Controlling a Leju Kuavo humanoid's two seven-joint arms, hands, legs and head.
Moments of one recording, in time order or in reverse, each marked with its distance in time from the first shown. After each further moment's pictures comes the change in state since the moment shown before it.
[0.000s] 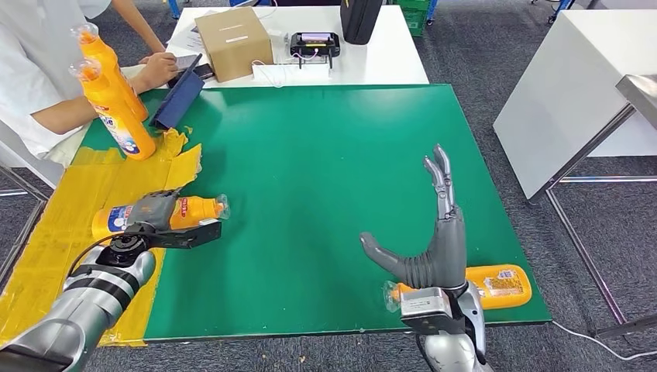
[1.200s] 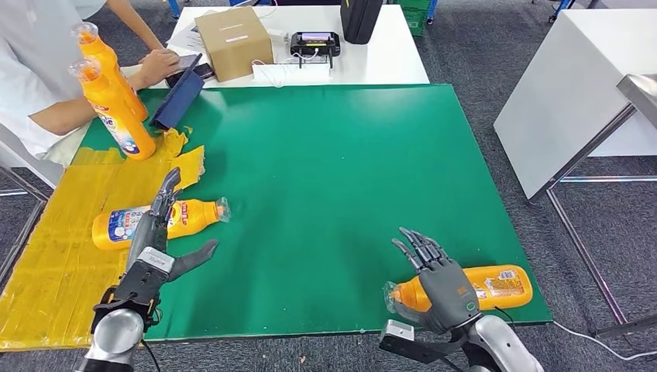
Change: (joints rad) left arm 0.577 -0.148 0.271 -0.952 0.910 0.023 -0.586; right arm 0.153 -0.330 -0.028 0.119 0.442 0.229 0.222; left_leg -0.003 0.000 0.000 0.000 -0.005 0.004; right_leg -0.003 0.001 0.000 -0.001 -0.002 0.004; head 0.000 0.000
